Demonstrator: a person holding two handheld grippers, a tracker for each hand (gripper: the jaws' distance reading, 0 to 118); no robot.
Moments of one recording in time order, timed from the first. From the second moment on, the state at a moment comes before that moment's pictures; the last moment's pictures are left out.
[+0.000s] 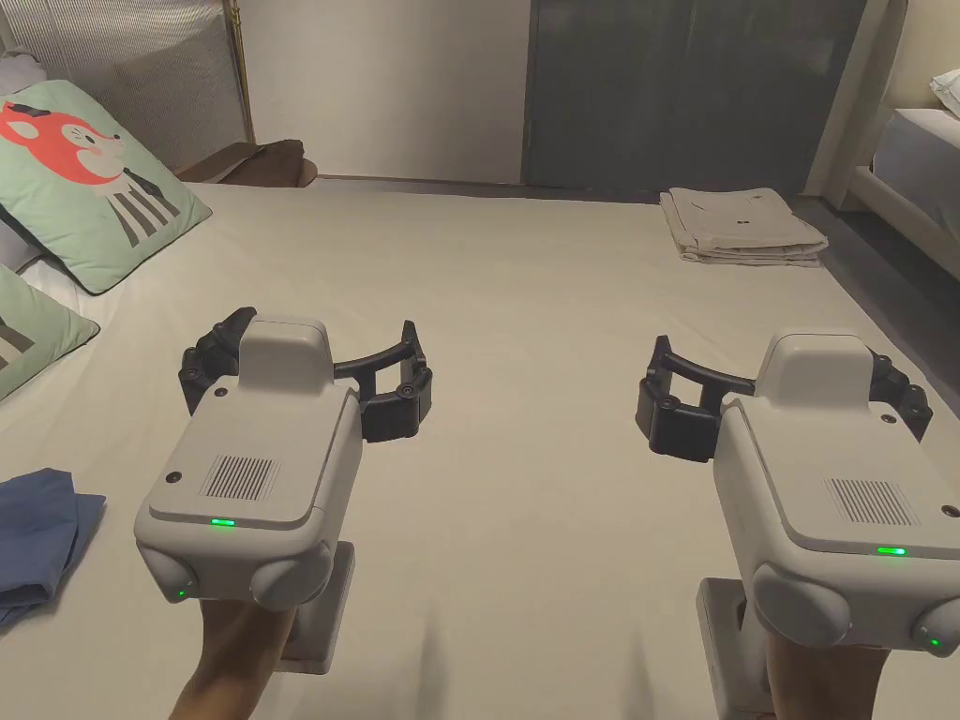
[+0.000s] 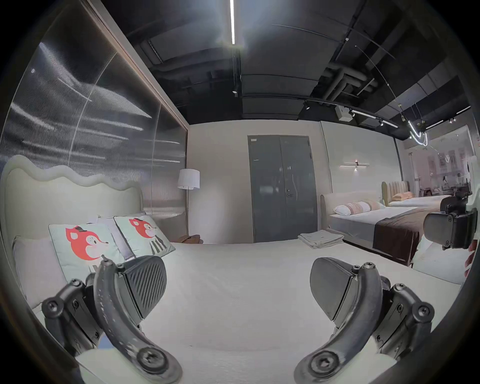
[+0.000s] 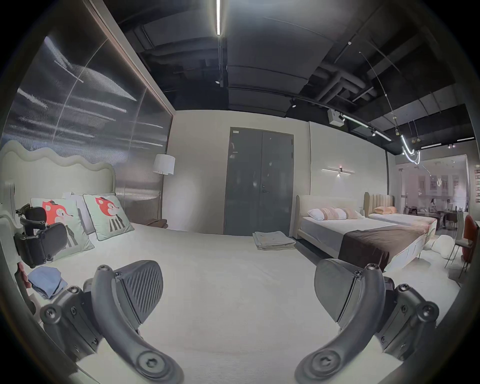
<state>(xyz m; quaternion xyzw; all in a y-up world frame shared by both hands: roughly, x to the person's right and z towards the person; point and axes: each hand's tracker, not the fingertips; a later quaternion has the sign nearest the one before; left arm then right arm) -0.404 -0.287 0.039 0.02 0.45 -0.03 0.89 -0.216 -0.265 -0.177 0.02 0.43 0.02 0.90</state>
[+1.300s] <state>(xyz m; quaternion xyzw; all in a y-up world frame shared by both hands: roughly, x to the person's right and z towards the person) -0.403 -0.288 0.043 0.02 0.45 -0.04 0.89 -0.215 -0.262 -0.172 0.02 0.43 0.02 0.90</state>
